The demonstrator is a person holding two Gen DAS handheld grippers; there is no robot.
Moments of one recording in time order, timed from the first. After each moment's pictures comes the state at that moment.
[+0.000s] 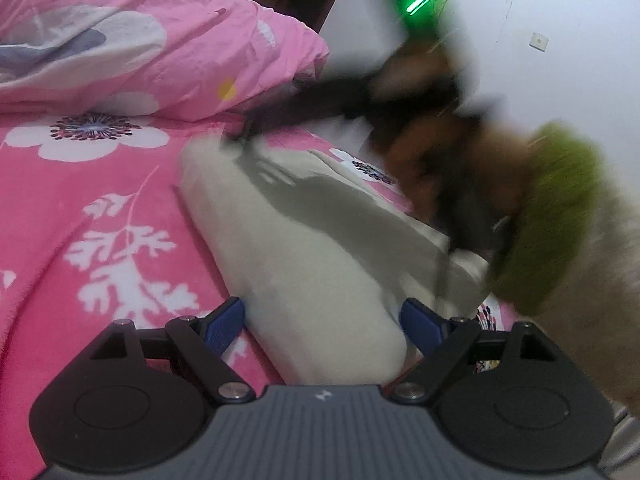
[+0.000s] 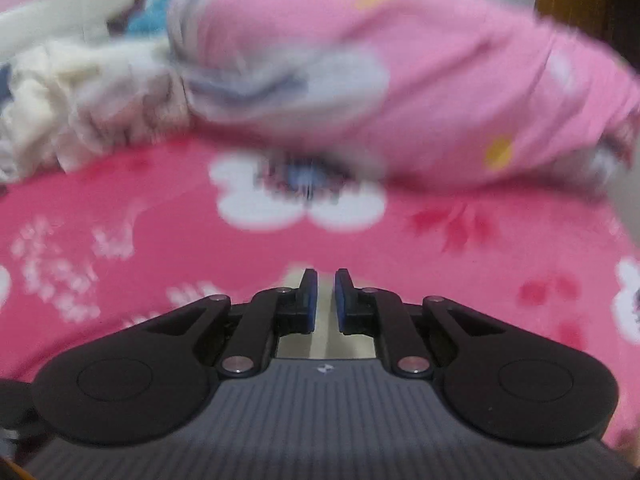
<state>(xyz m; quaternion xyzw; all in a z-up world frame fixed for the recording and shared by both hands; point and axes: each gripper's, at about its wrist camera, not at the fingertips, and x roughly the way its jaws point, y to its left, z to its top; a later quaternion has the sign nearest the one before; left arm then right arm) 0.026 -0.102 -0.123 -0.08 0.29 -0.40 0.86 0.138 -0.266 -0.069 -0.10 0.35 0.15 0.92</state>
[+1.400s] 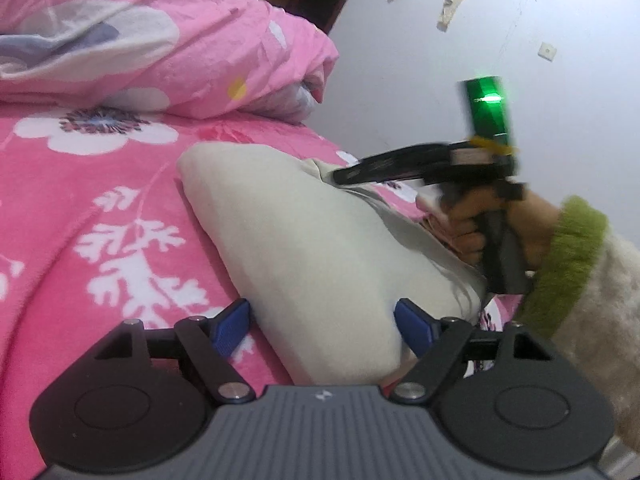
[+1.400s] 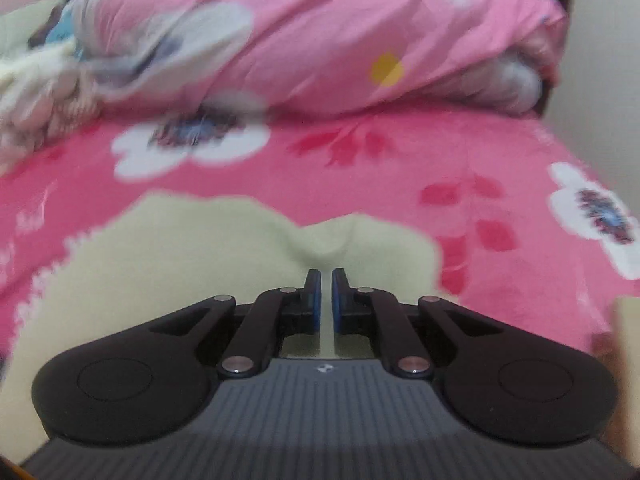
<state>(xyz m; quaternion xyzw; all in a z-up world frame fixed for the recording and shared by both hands) 0.019 -0.092 -0.118 -0.10 0.29 -0.39 0.87 0.100 -0.349 -0.065 -0.03 0.32 0.02 0.95</state>
